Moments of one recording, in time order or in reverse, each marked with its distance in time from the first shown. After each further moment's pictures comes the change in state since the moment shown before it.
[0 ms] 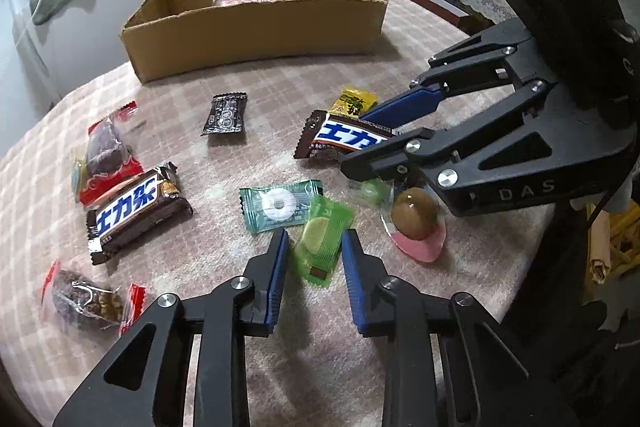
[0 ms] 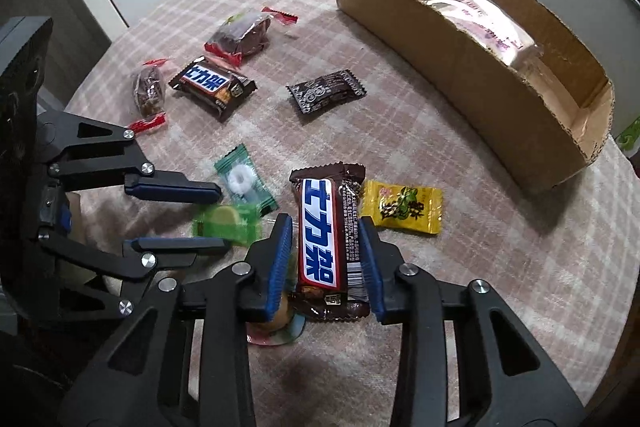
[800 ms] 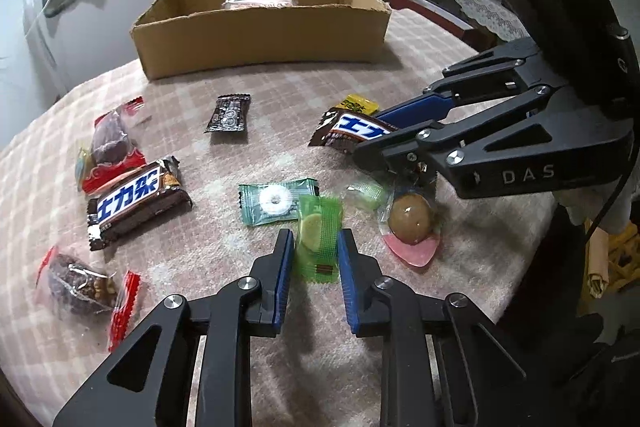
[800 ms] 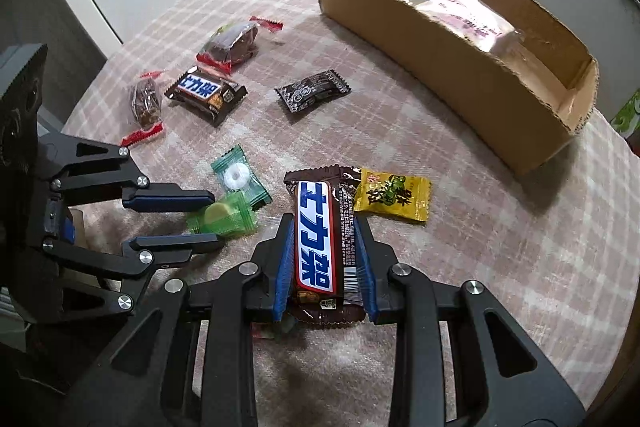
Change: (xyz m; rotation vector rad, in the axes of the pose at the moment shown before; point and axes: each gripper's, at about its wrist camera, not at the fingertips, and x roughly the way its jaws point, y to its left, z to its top) left arm -0.009 0.001 -0.008 -0.045 -0.041 0.004; right arm -0.009 -0.008 -0.008 0.073 -0.044 -0.003
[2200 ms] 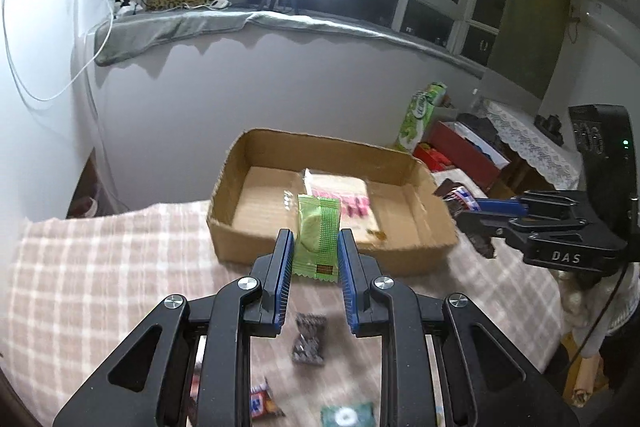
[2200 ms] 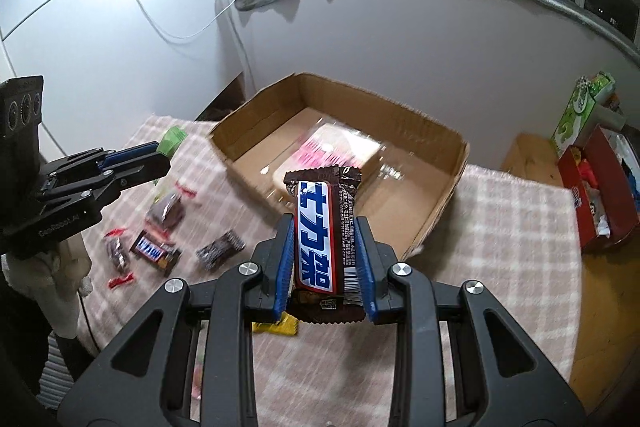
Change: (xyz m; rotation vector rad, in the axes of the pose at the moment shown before) left arm -0.036 0.073 0.126 -0.176 -0.323 0.060; right arm -0.085 -0.088 0.060 0.195 -0.297 -0.124
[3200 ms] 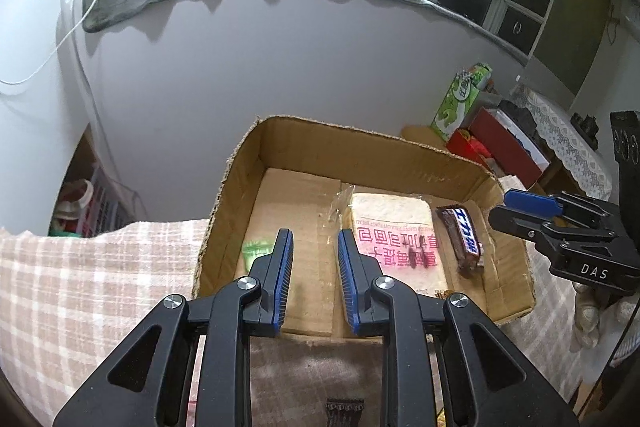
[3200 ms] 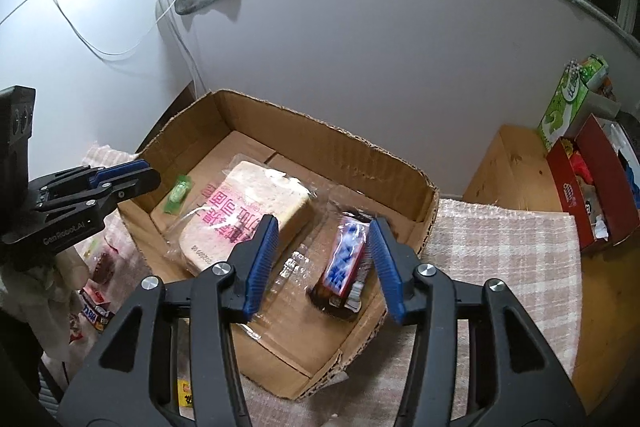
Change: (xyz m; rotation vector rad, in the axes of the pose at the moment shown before) left arm 0.087 0.022 0.035 -0.056 0.132 0.063; right arm 0.069 -0.056 0.042 0.079 0.034 -0.074
